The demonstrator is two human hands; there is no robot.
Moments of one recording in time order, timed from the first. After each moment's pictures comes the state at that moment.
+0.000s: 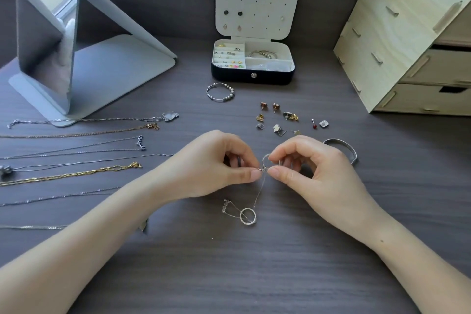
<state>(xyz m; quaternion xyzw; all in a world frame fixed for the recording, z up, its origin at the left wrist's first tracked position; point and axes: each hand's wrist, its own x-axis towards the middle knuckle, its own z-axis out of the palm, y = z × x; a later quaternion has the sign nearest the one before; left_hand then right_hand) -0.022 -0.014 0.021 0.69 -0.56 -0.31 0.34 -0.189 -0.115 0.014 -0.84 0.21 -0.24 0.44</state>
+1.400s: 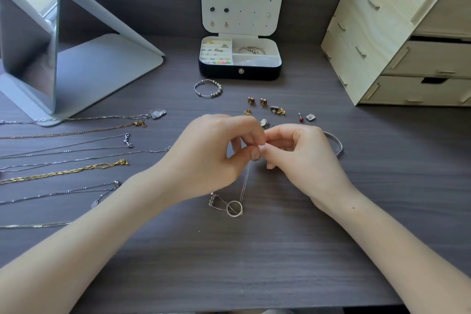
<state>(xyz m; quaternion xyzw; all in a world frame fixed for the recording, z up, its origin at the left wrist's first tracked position) -0.041 -0.023 0.025 0.67 -0.66 -0.06 0.35 -0.175 -0.116 0.022 -0.76 0.29 -0.23 0.53</state>
